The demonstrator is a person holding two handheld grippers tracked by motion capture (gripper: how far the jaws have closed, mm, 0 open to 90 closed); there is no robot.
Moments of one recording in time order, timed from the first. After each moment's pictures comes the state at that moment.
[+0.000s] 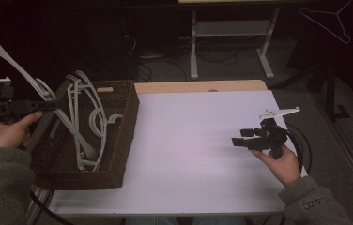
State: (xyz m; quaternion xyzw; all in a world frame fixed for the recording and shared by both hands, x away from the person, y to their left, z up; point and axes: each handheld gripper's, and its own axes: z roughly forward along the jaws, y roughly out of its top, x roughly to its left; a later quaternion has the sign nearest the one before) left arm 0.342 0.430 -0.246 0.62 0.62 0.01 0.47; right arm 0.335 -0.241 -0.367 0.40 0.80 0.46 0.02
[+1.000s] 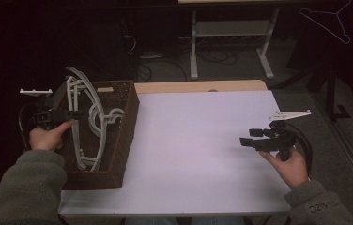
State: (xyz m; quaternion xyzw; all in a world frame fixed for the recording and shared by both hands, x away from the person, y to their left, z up) left arm 0.372 0.392 -0.308 0.65 0.61 0.02 0.46; right arm 0.327 -0.261 -0.368 0.41 0.78 0.46 0.05
